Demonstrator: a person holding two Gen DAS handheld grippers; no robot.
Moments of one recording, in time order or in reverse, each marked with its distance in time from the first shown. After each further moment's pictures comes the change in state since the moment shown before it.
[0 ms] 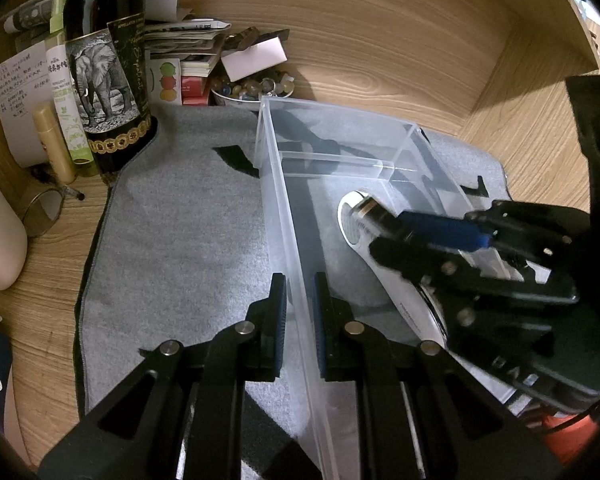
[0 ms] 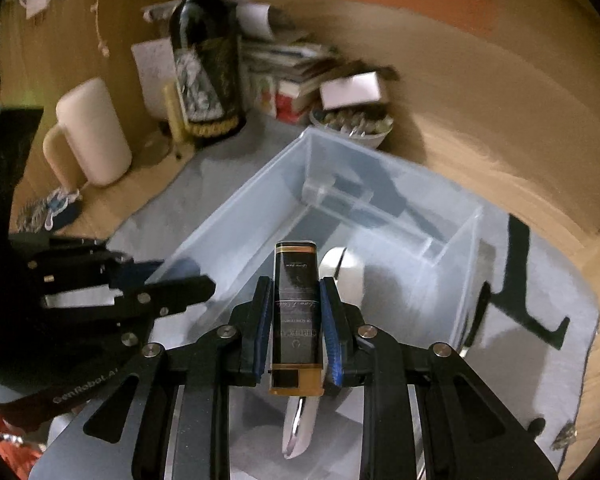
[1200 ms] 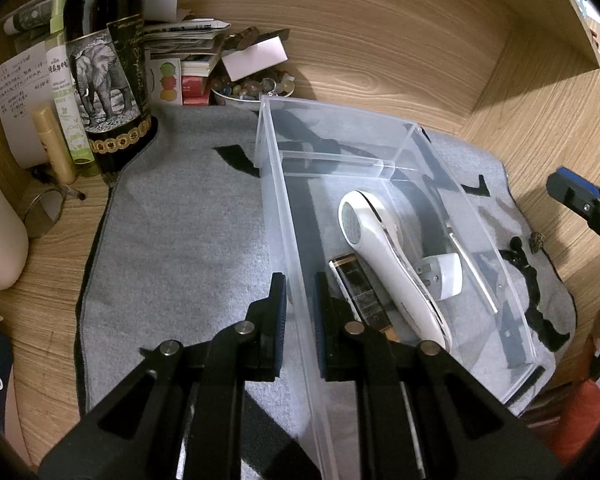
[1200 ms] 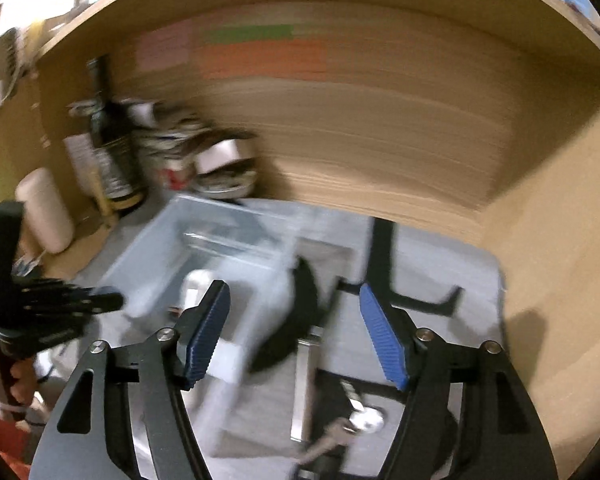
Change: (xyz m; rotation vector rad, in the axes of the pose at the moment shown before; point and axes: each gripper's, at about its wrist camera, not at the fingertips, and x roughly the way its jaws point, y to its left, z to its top) left arm -0.001 0.001 -0.001 -0.002 -0.002 -0.003; right arm -0.106 -0.092 -0.040 0.246 -0.217 -0.281
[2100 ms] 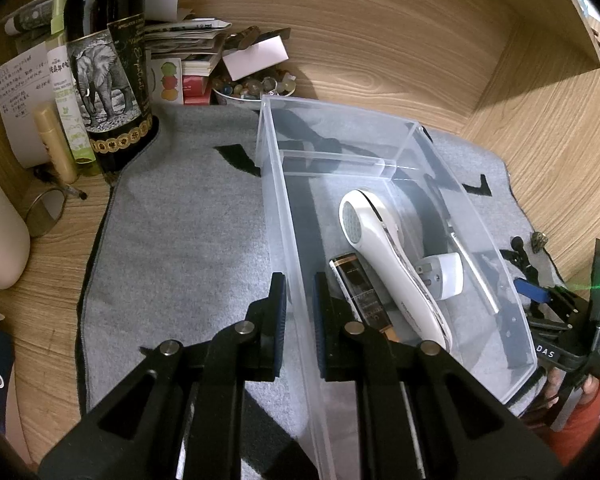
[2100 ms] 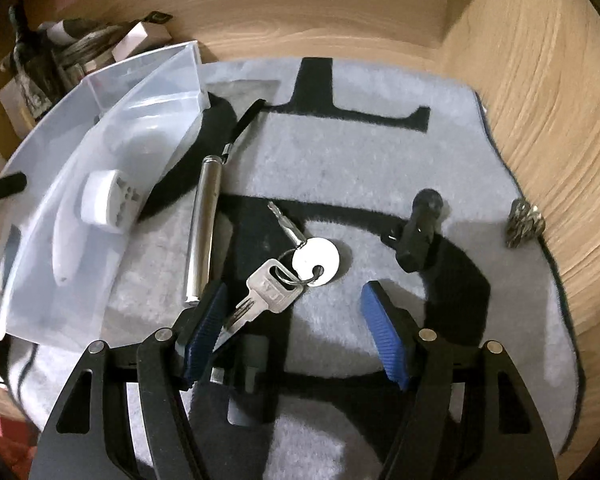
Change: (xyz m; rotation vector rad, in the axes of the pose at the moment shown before) left arm -0.001 0.003 -0.002 -0.001 0.000 -0.001; right arm 0.047 -0.032 -0.108 0.111 0.276 -0.041
